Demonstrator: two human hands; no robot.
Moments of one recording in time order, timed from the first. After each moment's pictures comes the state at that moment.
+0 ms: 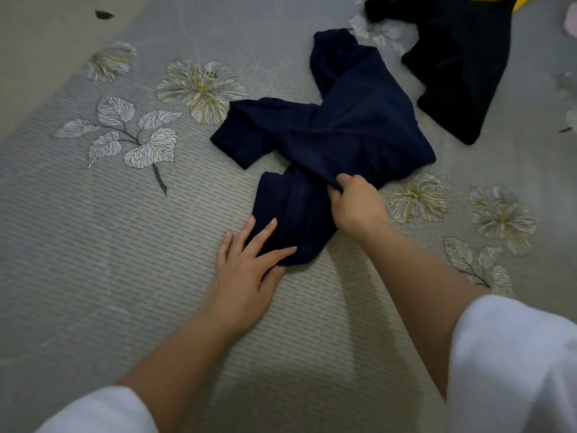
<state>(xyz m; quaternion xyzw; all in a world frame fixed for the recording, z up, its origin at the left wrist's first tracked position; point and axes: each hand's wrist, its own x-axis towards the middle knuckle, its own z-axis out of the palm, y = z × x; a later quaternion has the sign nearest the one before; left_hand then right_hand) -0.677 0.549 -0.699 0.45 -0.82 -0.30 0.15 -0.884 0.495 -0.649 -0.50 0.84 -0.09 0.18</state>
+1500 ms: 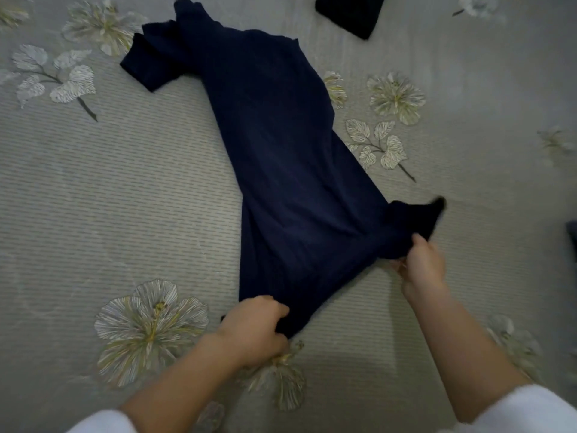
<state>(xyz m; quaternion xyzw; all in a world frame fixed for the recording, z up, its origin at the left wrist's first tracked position) -0.689 0.785 -0.633 0.27 -0.85 -0.39 -0.21 -0.951 0.851 -0.619 0.10 0.82 -0.51 0.25</state>
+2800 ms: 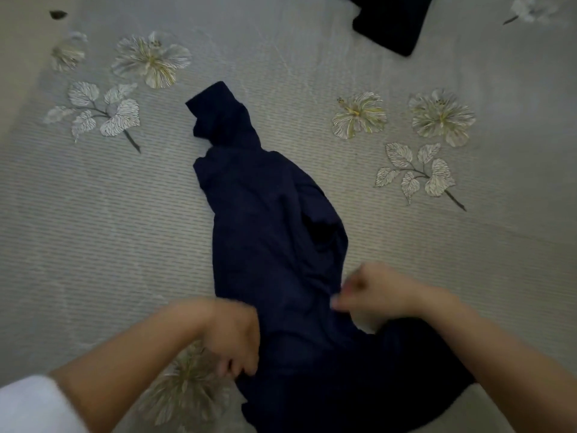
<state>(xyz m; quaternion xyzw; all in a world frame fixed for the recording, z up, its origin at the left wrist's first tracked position) -0.666 0.666 -0.594 0.23 -0.63 -0.53 -0.52 -0.893 0.762 -0.590 -0.48 0.71 0.11 0.50</state>
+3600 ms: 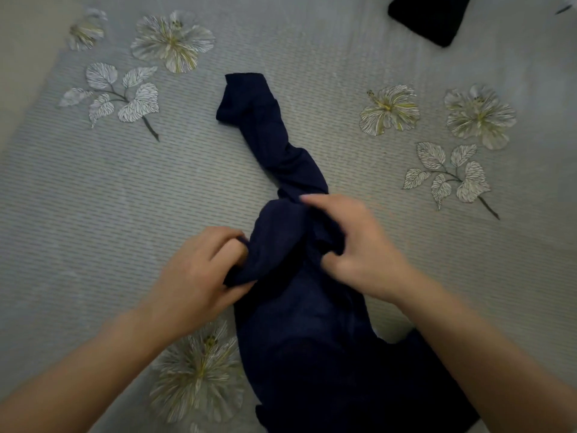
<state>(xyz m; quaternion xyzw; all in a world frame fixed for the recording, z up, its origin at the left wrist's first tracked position) -0.611 0.636 -0.599 0.29 -0.92 -0.22 0.14 -0.849 0.699 -0.582 -0.60 0.68 -0.24 0.35</state>
